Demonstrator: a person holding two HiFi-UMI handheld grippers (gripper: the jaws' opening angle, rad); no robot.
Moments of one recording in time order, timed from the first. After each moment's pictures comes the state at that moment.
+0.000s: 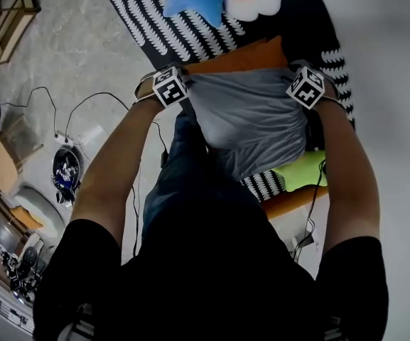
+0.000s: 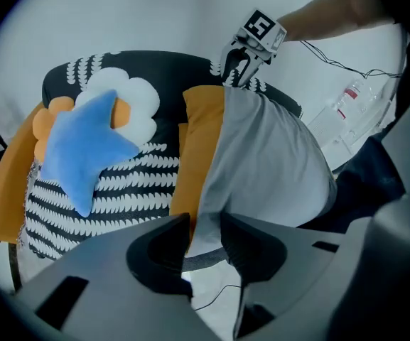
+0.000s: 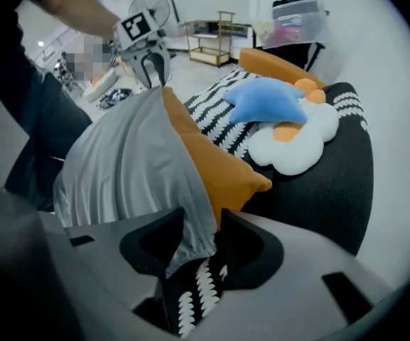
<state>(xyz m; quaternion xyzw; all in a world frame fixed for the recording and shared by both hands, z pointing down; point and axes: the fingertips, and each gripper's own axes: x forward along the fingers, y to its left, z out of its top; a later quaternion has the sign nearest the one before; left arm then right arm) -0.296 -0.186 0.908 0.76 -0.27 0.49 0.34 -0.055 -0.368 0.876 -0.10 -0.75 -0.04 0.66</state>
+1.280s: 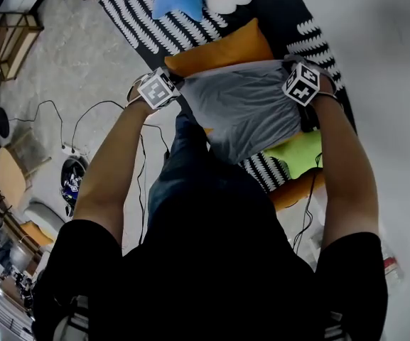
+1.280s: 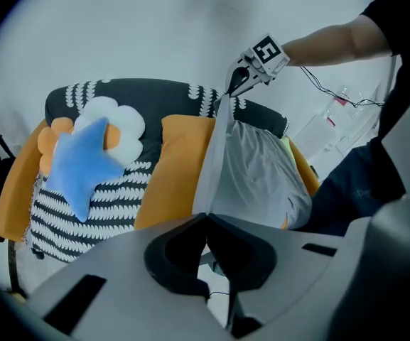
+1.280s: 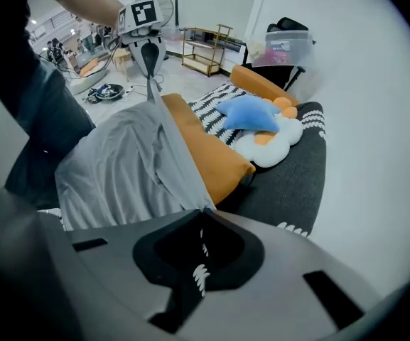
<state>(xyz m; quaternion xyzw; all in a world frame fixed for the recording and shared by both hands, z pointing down) -0.232 -0.149 0.818 0.78 -0.27 0.45 0.33 0.023 -0.335 0.802 -0.03 -0.76 -0.10 0.64</state>
